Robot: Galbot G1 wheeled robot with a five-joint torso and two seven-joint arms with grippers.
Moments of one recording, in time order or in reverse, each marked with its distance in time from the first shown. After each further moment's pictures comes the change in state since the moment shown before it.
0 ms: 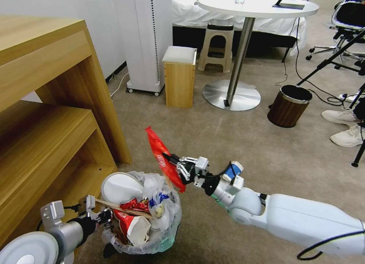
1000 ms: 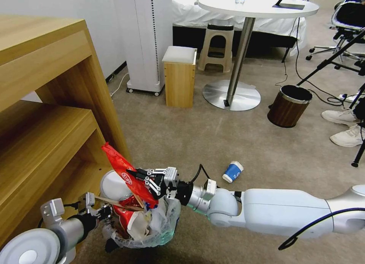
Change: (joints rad) left arm -0.019 -0.033 -0.004 0.008 0.005 -0.003 0.001; right arm 0.122 0.128 -0.185 0.001 -0.002 -0.005 0.013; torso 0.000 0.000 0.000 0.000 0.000
